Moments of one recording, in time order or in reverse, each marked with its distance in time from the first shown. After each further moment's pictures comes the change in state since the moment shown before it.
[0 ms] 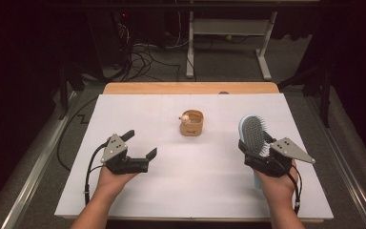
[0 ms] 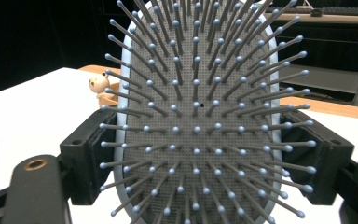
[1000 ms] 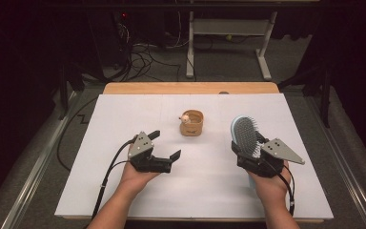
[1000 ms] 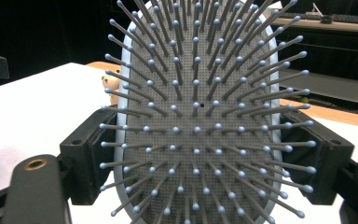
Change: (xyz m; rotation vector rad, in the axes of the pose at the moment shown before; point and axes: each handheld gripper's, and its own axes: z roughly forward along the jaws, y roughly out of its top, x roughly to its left) left arm -0.033 0.007 0.045 0.041 -0.124 0.004; right arm 0.016 -0.002 0.009 -0.003 0.017 -0.047
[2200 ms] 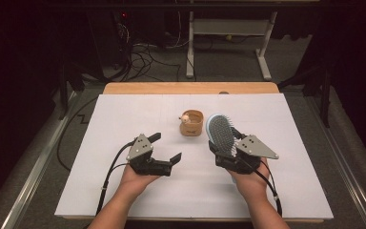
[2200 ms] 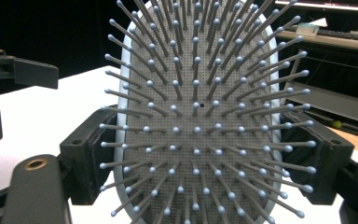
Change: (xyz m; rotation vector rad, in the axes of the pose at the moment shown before) left arm -0.006 0.000 -0.005 -0.011 -0.028 -0.021; right arm 0.043 0.013 0.030 -0.028 0.115 -0.082
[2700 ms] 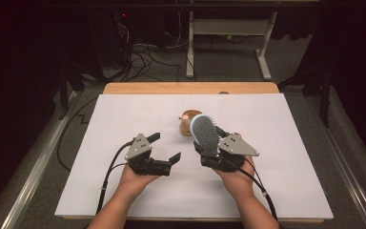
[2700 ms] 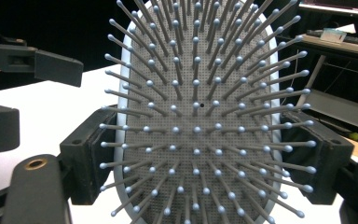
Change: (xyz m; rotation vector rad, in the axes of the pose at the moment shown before) left arm 0.000 0.002 -0.003 -0.002 -0.003 -0.013; right arm 0.025 0.002 0.026 0.010 0.054 -0.052
